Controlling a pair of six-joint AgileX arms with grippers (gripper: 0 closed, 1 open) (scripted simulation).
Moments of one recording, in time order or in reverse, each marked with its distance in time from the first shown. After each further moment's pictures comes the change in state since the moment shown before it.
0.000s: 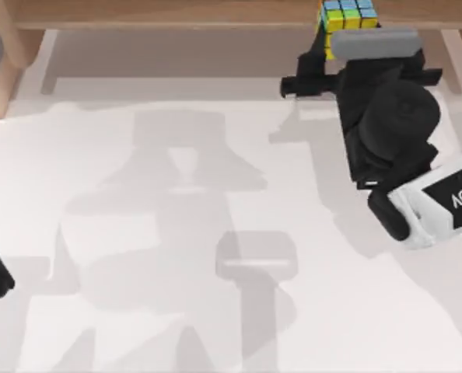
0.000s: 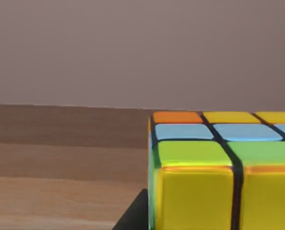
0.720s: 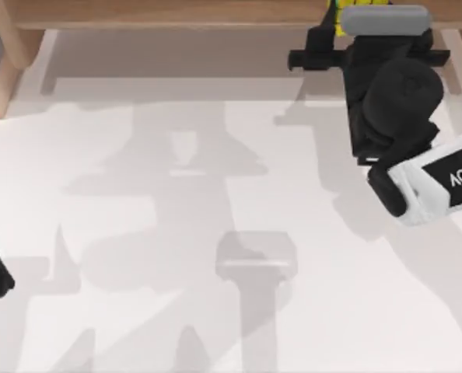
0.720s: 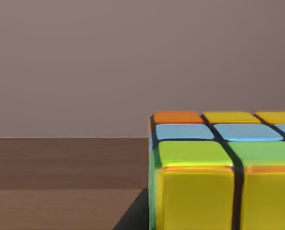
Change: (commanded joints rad) left arm 0.000 0.000 0.000 0.000 0.000 0.000; right arm -0.041 0.043 0.101 -0.020 0.008 0.007
